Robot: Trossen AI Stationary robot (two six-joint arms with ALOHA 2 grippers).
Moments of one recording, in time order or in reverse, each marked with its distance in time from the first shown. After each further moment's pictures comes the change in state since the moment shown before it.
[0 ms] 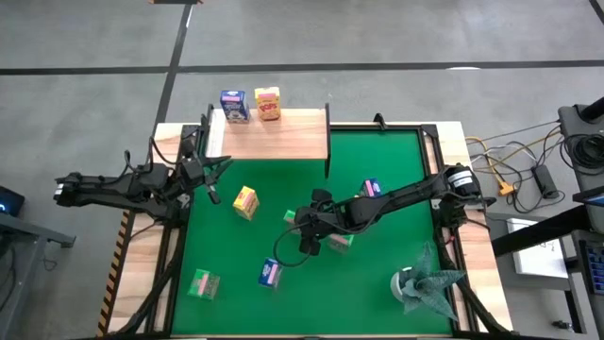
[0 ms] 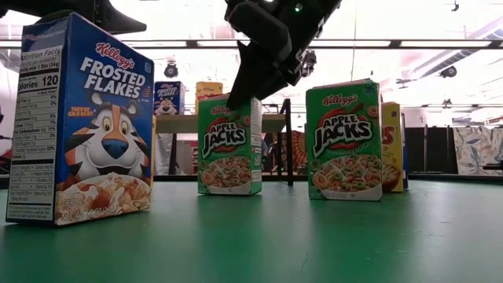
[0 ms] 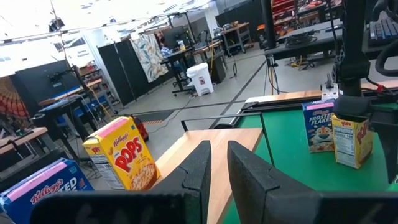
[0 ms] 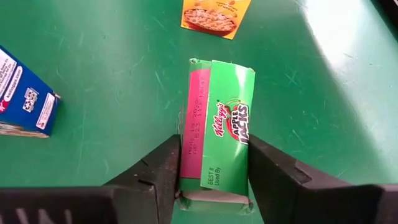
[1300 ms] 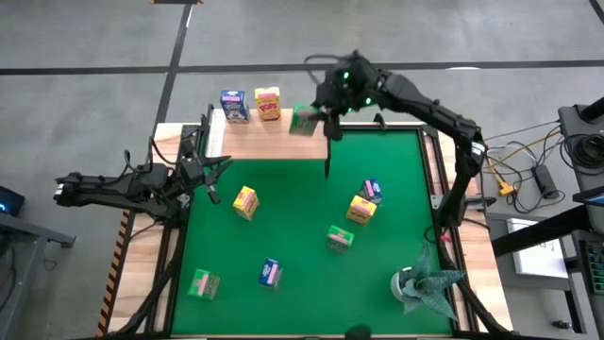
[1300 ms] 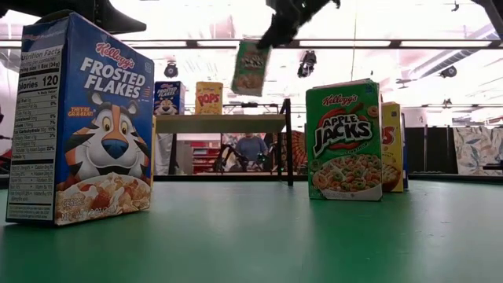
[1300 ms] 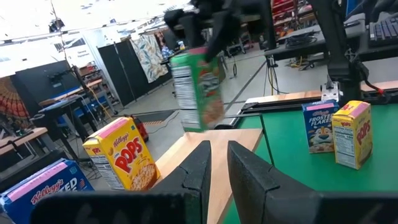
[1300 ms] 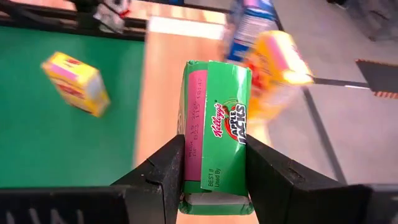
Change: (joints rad) left arm 0.000 -0.001 0.000 0.001 0.000 0.003; right arm -0.731 -0.091 0.567 -0.385 -0.645 -0.727
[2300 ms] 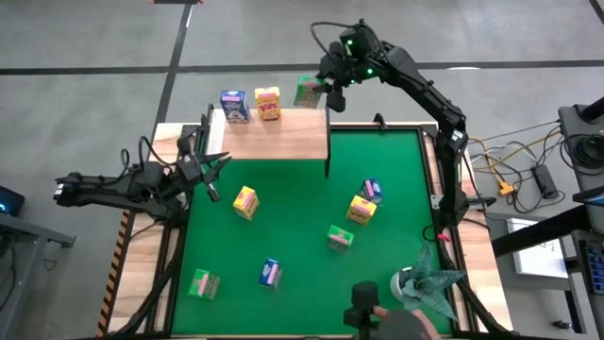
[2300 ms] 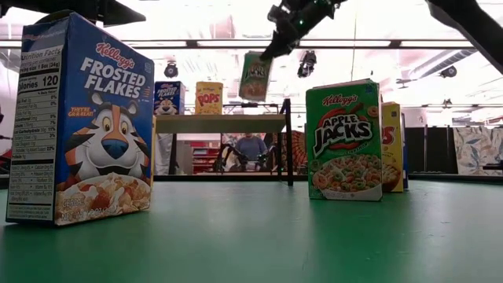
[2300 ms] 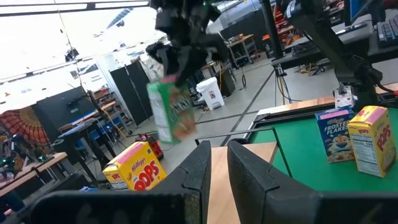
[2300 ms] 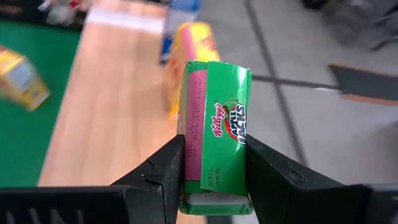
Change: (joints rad) left arm 0.000 0.000 0.000 0.088 -0.001 0.144; right arm -0.172 0.213 0.354 -0.154 -0.086 -0.152
